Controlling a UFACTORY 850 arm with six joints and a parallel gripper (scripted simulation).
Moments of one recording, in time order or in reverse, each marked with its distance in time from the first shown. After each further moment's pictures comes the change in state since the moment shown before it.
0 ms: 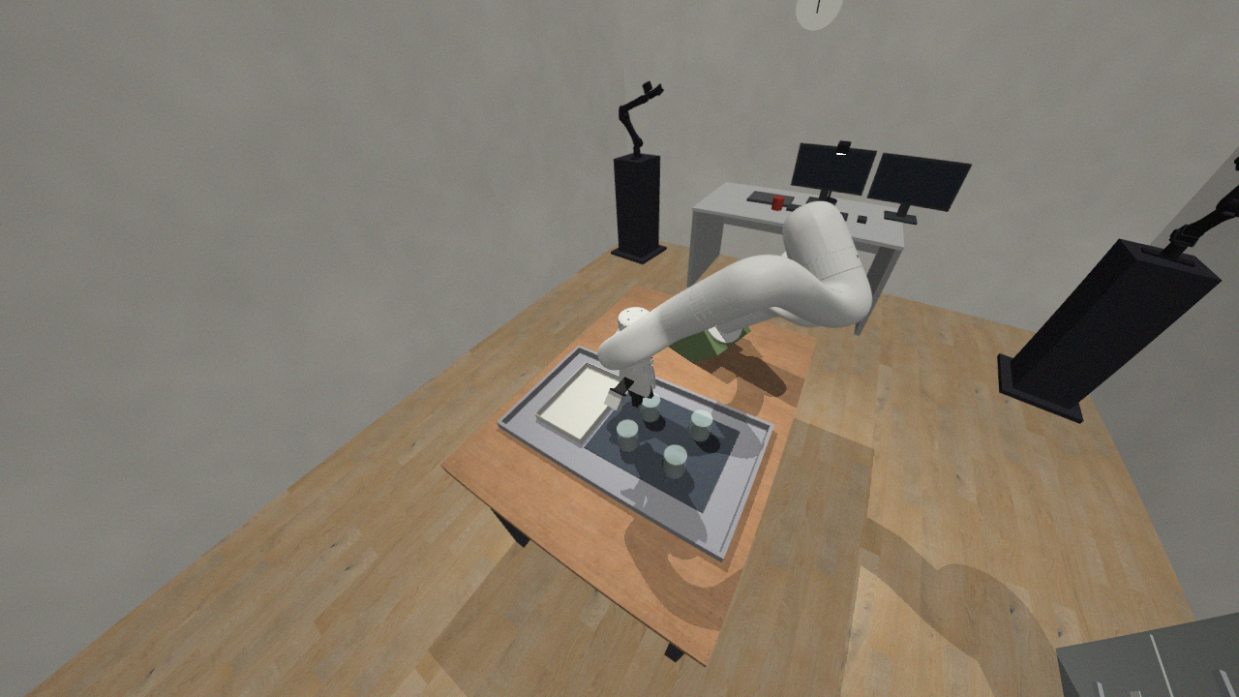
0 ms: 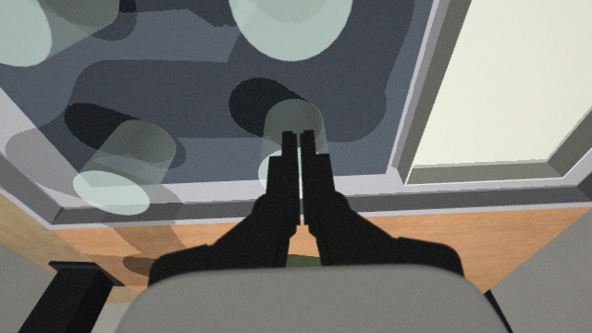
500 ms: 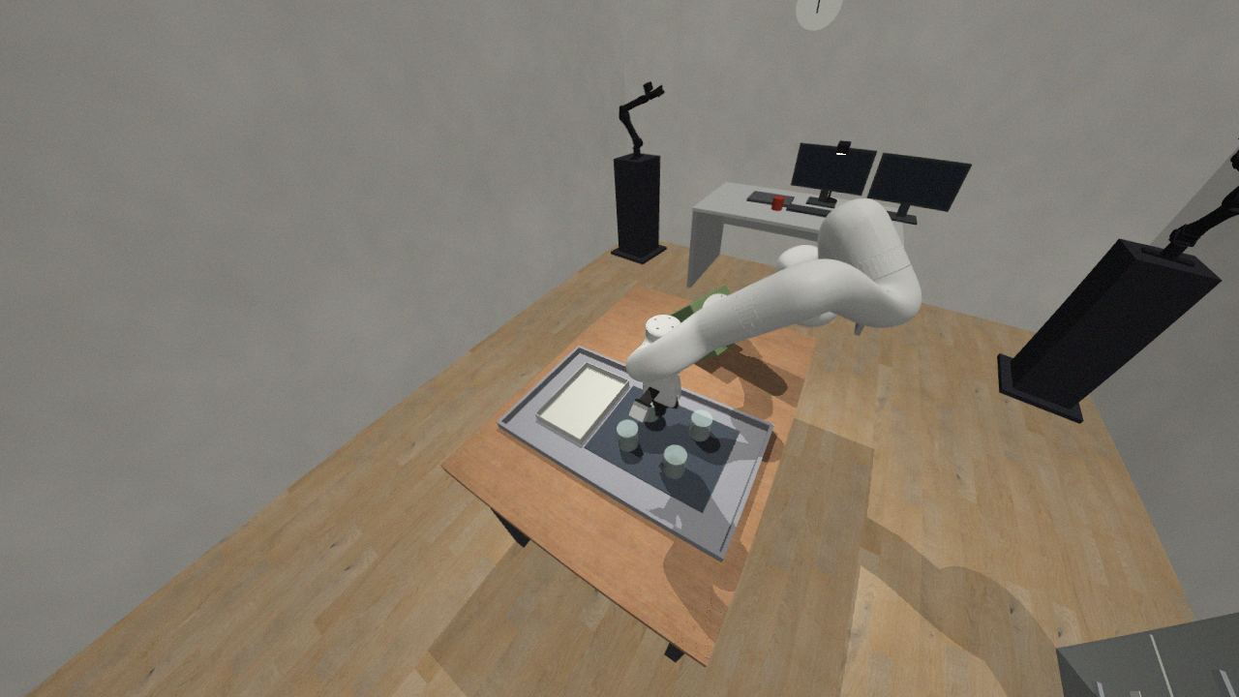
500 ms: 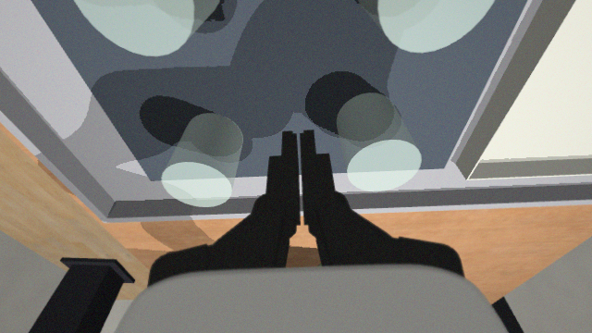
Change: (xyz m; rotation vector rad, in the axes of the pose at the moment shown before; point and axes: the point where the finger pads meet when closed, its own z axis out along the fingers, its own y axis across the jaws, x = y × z) arm 0.002 -0.080 -0.006 0.006 -0.005 0.000
